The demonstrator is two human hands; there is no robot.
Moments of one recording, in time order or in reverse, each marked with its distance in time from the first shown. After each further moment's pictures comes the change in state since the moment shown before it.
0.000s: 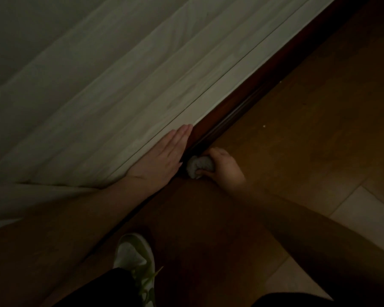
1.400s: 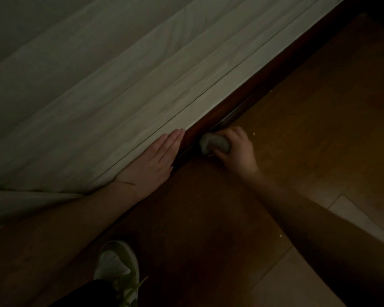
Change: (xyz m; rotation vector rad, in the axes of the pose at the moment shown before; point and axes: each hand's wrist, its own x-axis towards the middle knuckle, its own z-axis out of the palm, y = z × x) left_hand 0.003 0.004 0.006 -0.013 0.047 -0.045; right_hand 0.018 0.011 -0.063 -0.076 0.251 -0.006
